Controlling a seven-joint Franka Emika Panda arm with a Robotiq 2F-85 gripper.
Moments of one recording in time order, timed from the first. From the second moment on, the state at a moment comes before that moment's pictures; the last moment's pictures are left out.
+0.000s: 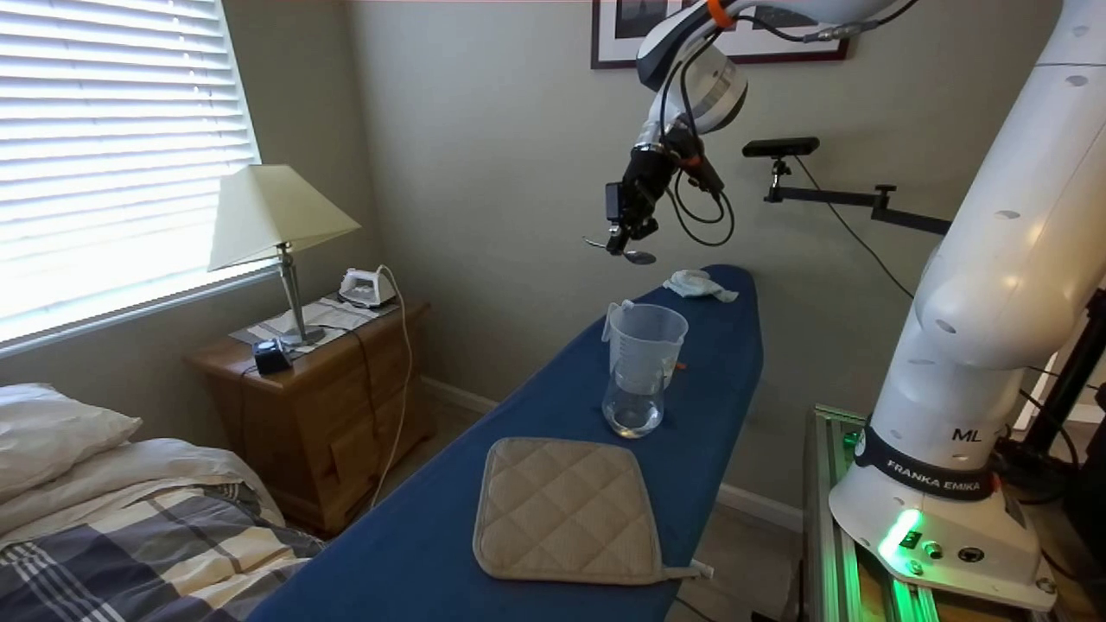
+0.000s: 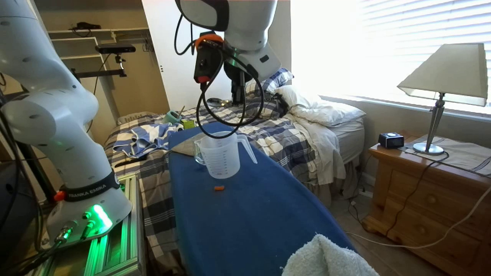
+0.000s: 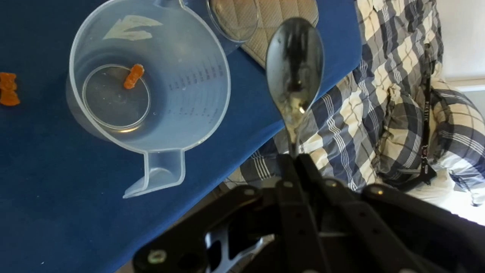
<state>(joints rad) -0.24 -0.13 -0.36 -2.23 0.64 1.72 -0.34</state>
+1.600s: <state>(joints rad) -0.35 0.02 -0.35 -2.17 0.11 2.12 0.50</state>
